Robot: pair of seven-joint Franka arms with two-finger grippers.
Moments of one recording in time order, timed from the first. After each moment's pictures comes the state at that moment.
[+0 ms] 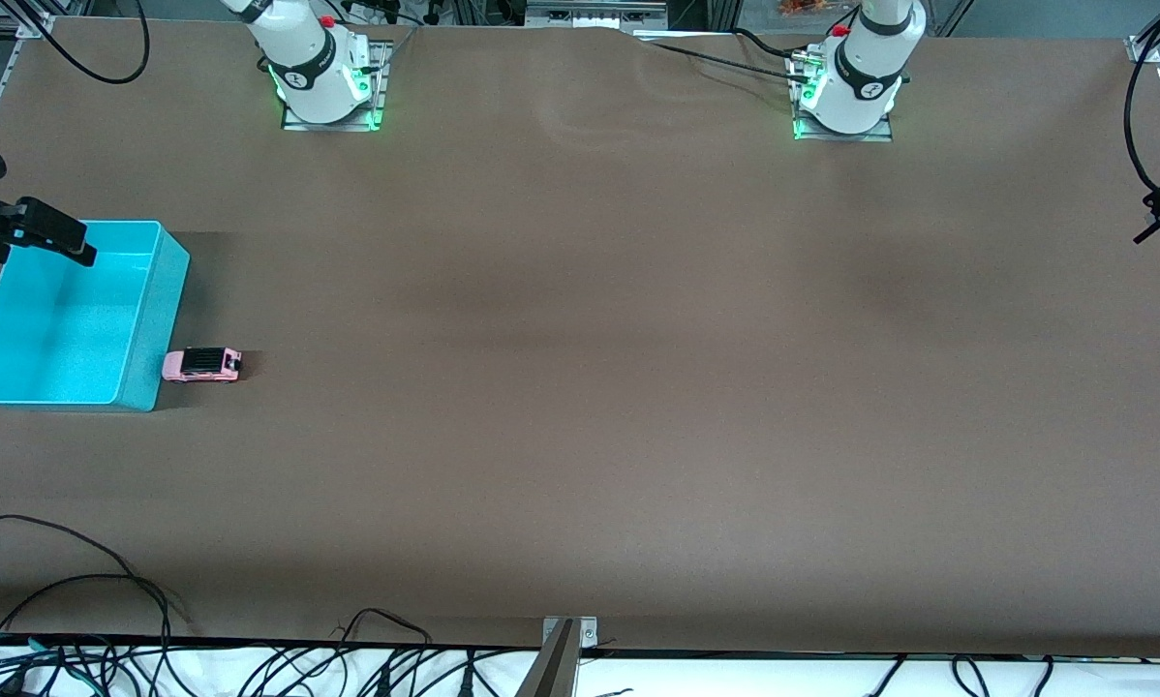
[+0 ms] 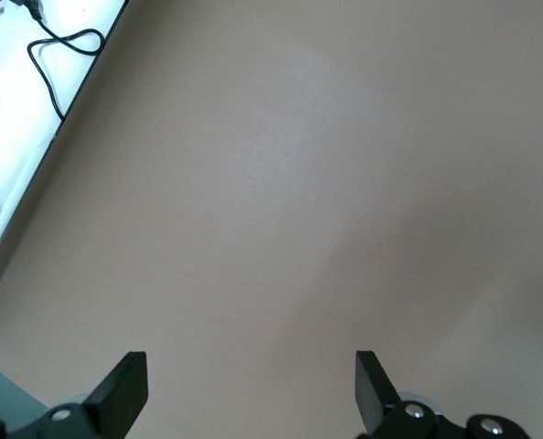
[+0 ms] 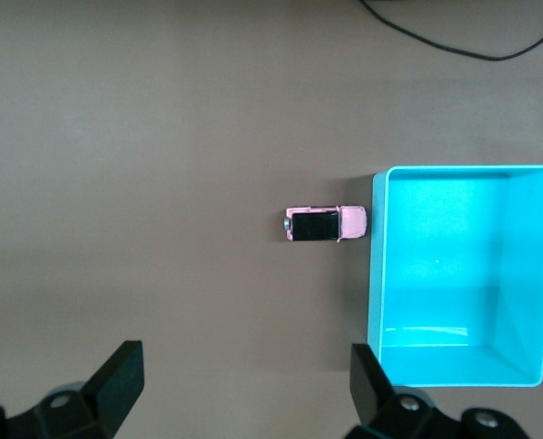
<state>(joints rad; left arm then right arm) 0.15 -0.04 0.06 -1.72 0.06 1.79 1.15 -0.06 0.09 0.00 -1.51 0.00 1.58 -0.04</state>
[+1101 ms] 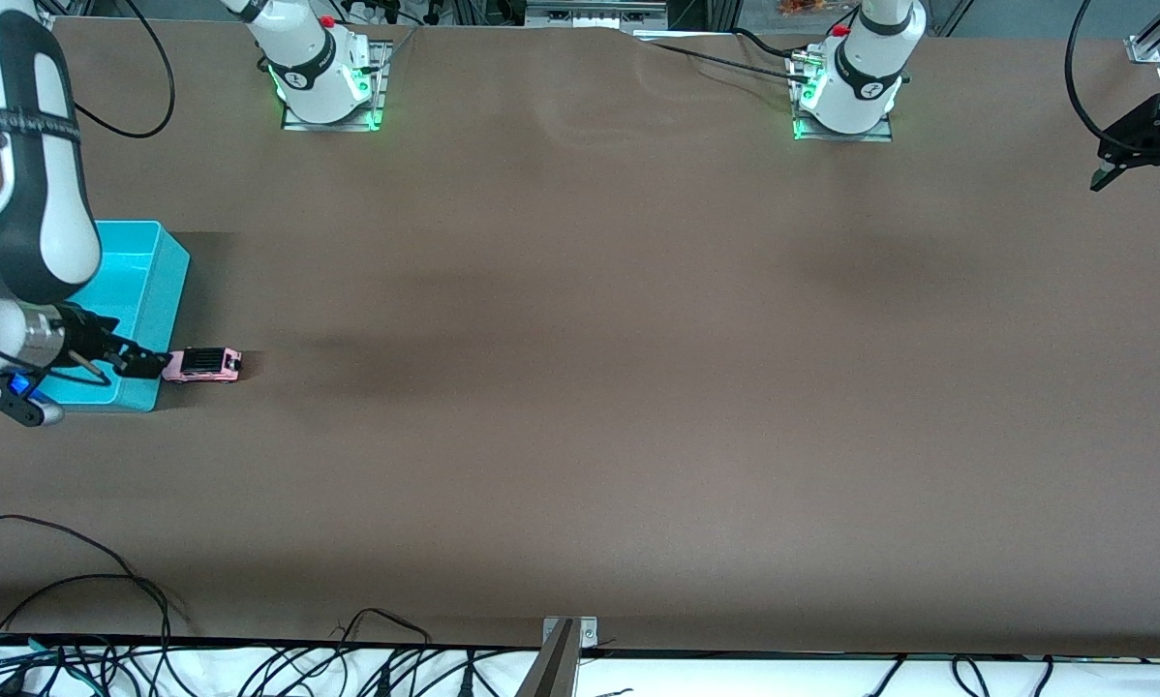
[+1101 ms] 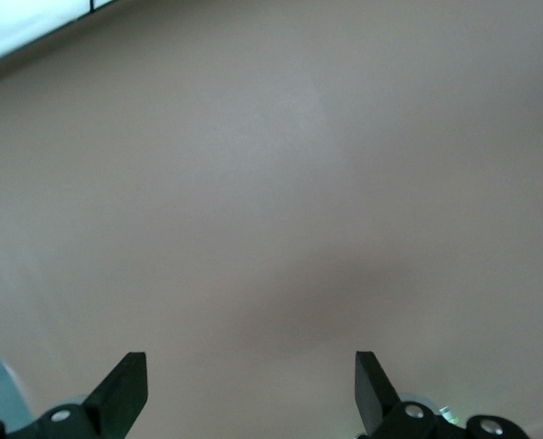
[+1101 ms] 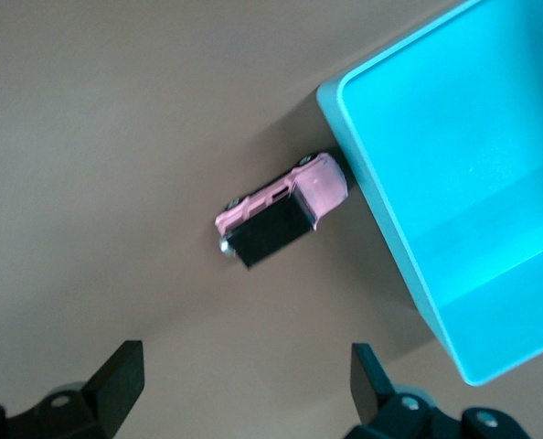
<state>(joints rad) 0.14 -0.04 -0.08 -1.50 0.04 1.45 0.41 -0.08 0.45 -0.06 -1.56 -0.02 1.77 0.47</state>
